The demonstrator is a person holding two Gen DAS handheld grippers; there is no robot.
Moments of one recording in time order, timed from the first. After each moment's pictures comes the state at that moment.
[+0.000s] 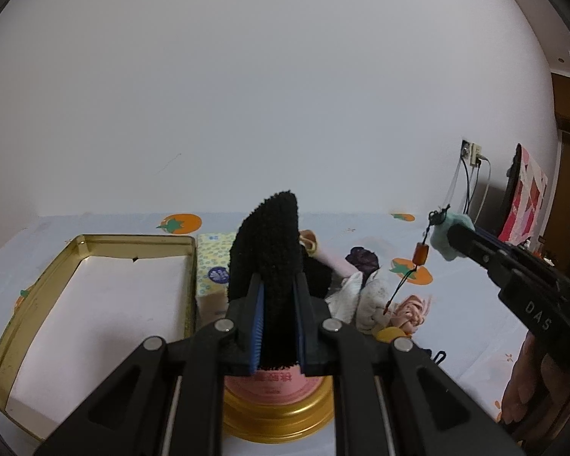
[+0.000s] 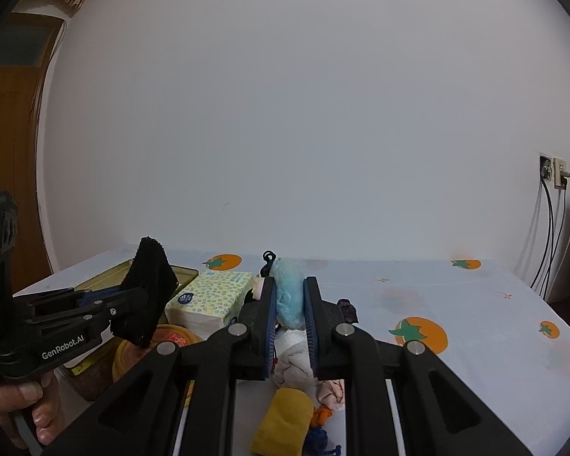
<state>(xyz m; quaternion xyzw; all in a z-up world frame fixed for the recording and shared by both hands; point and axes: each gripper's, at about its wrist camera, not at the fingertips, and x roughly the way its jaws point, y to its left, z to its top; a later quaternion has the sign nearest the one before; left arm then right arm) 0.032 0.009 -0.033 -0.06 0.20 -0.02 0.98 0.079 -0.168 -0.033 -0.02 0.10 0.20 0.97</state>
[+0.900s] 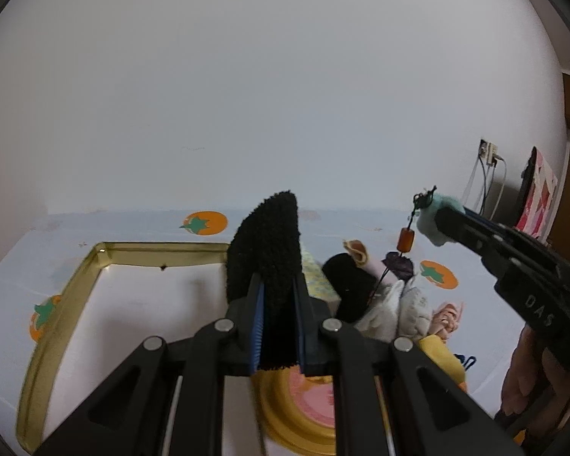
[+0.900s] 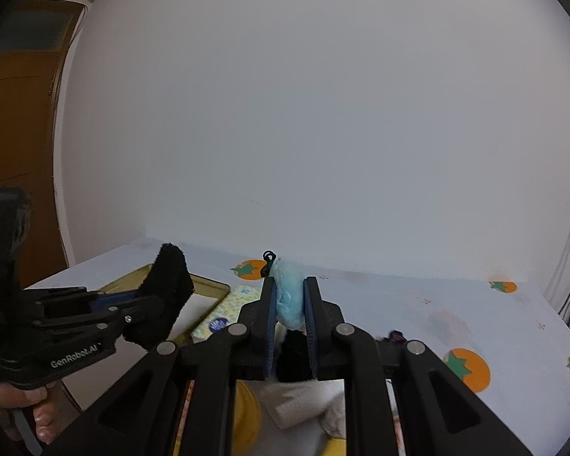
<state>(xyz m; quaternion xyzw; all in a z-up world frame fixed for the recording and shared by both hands) 0.056 0.060 -0.021 -0.06 0.23 0.00 0.97 0.110 -0.108 -0.019 -0.05 0.11 0.25 0.96</state>
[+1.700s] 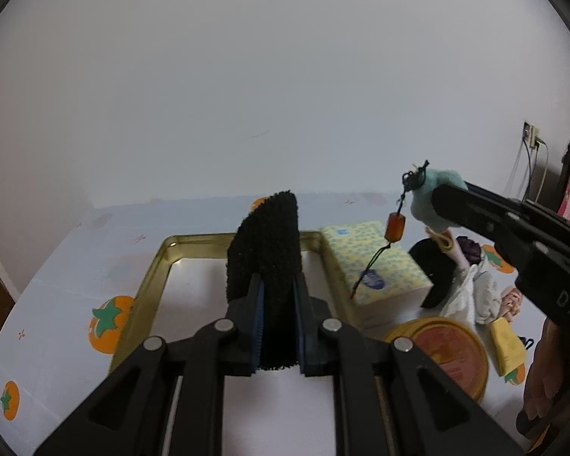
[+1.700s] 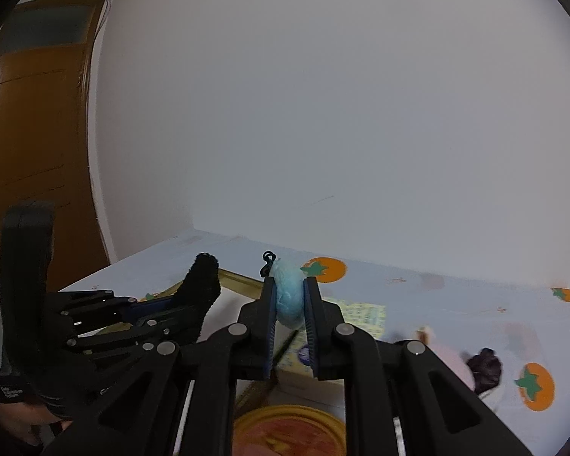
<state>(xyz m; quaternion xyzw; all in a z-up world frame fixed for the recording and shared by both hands) 0.063 0.124 -0.025 -0.03 0.27 0.07 0.96 0.133 -0.021 -0.016 -0.05 0.15 0.33 0.93</state>
